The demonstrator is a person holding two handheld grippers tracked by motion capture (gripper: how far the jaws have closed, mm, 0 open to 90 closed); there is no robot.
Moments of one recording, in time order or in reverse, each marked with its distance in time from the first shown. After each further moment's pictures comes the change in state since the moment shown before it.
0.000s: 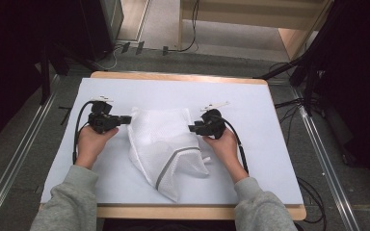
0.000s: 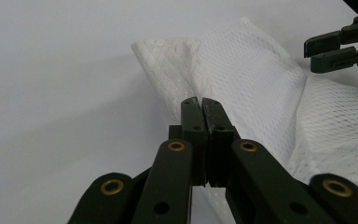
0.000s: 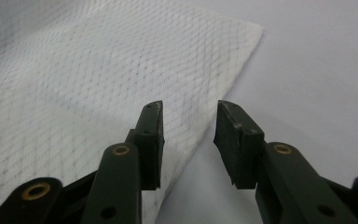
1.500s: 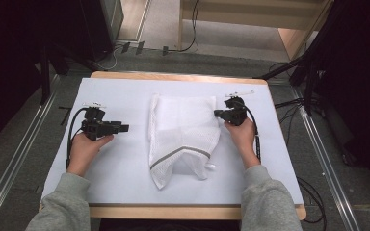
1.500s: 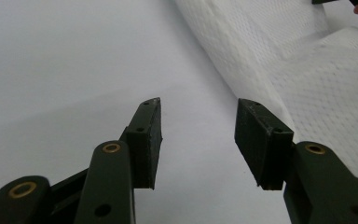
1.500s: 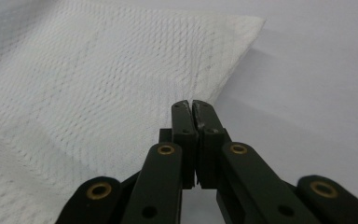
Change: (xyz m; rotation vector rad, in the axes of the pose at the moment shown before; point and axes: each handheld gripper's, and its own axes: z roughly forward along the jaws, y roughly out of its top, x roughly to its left) left arm -0.001 -0.019 -0.004 0.036 -0.025 -0.040; right arm -0.082 0.003 -0.028 -0.037 -0.147 0.171
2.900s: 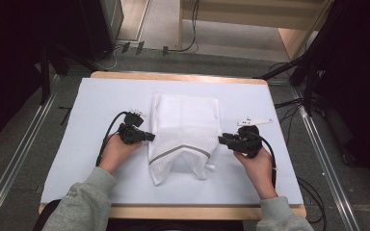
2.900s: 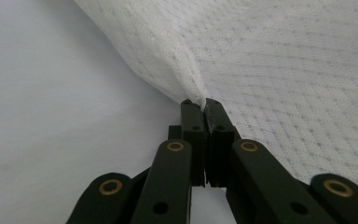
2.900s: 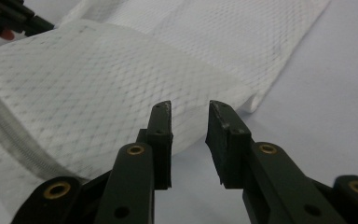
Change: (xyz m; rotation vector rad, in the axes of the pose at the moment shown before) left arm -0.052 0.012 0.073 0.208 -0.031 0.134; right arm 0.050 -0.074 -0.091 -0.049 0.111 -0.084
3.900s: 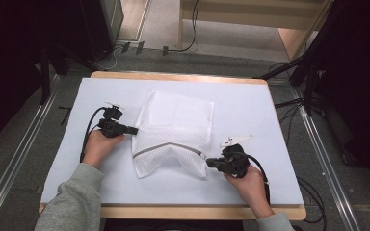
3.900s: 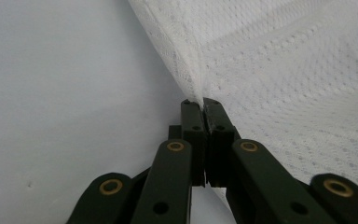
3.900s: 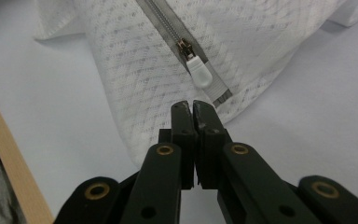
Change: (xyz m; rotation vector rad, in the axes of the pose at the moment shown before) left arm 0.055 -0.013 -0.027 -0.031 -0.023 -0.154; right arm 0.051 -0.030 0.007 0.183 0.134 -0.071
